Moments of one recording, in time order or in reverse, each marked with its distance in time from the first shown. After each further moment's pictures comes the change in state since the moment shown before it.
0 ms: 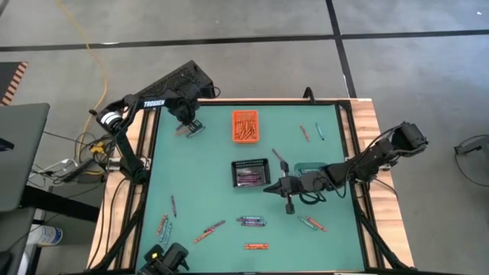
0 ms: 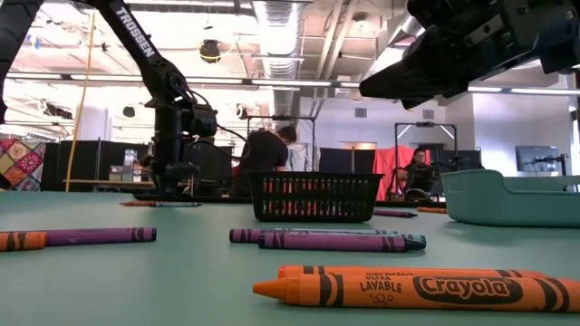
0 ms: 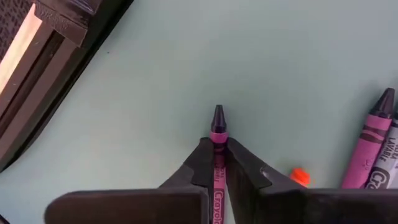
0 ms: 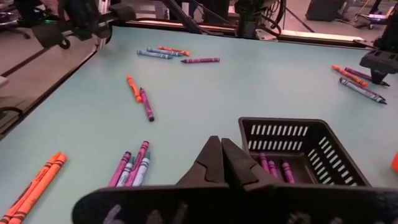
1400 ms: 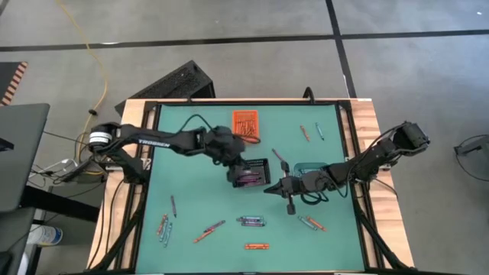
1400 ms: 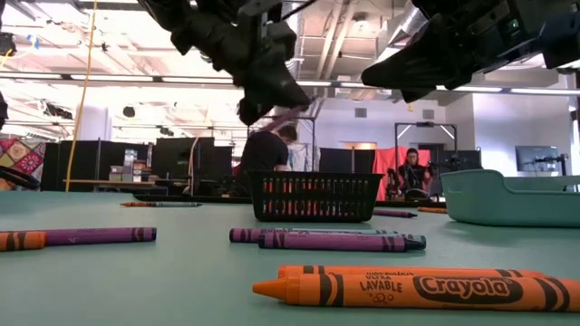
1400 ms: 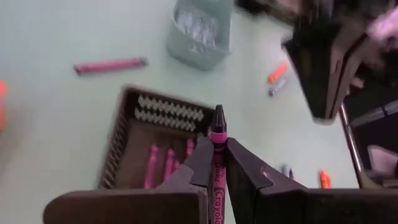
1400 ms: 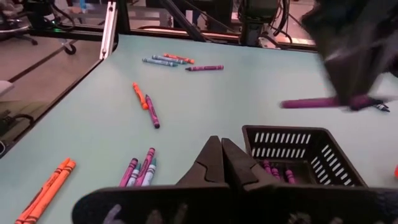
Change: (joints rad) left arm -0.803 -0.203 -0.001 0.673 0.436 -0.514; right arm 0.010 -0.024 0.001 0.000 -0.004 -0.002
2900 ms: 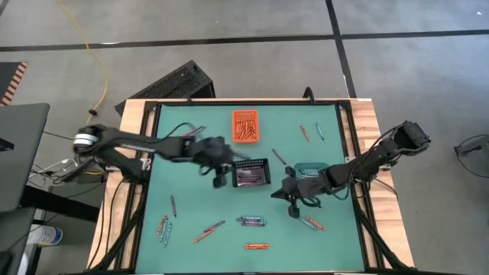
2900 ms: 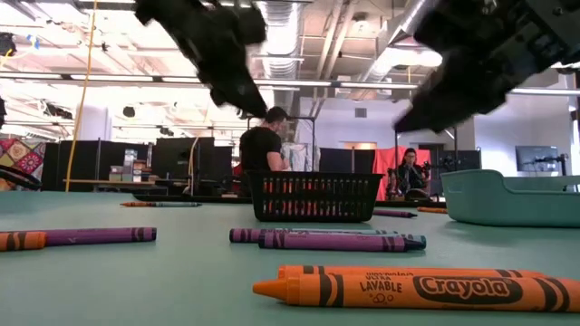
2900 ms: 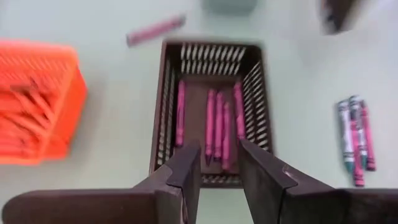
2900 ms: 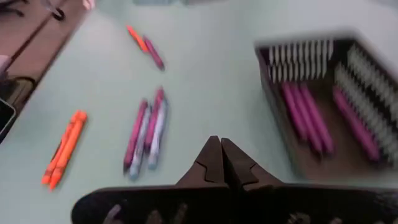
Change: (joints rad) left arm -0.112 -0.134 -0.049 -0.244 -0.291 0.256; right arm 0.039 -0.011 0.030 -0.300 -0.004 0.258
